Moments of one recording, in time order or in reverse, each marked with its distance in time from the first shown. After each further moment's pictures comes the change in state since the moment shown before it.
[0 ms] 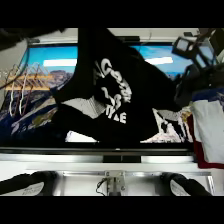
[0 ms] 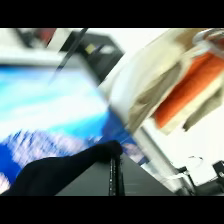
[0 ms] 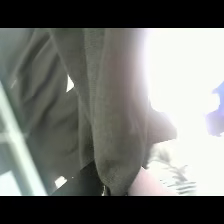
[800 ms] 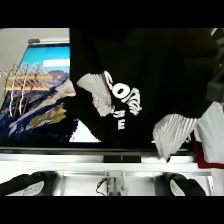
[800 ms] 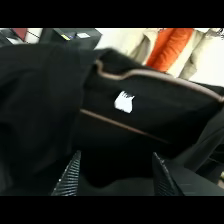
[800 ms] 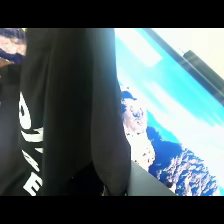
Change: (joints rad) left arm 0.077 0.070 0.128 -0.002 -0.274 0.003; right arm 0.000 0.212 0.175 0.107 -0.143 0.280
